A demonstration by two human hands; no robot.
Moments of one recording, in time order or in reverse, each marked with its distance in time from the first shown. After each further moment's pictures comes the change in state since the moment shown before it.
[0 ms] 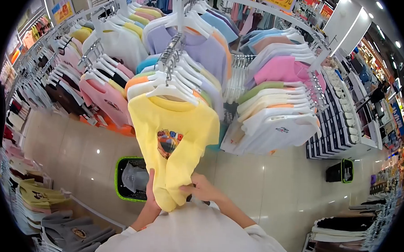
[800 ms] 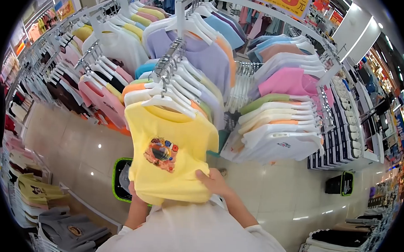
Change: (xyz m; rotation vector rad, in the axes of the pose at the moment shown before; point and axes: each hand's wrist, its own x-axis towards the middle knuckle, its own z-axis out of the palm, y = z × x) left_hand 0.024 0.058 -0.038 0.352 -0.182 0.276; right_hand 0.023 -0.008 -0.086 0.159 0.184 0.217
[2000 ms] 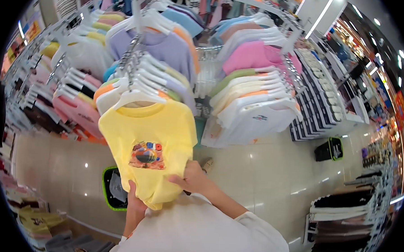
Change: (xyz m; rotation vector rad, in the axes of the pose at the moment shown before) left_hand -0.024 -0.037 0.045 0.373 0.293 -0.174; right_hand -0.030 -0.019 0.035 -0.621 0.213 -0.862
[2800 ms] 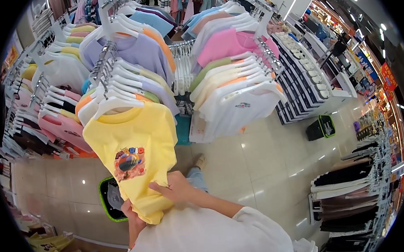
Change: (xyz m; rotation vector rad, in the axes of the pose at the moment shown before) left_hand -0.024 -0.002 0.008 -0.209 -0.038 -0.126; right_hand -0.015 -0.038 0.023 0.196 -0.040 0.529
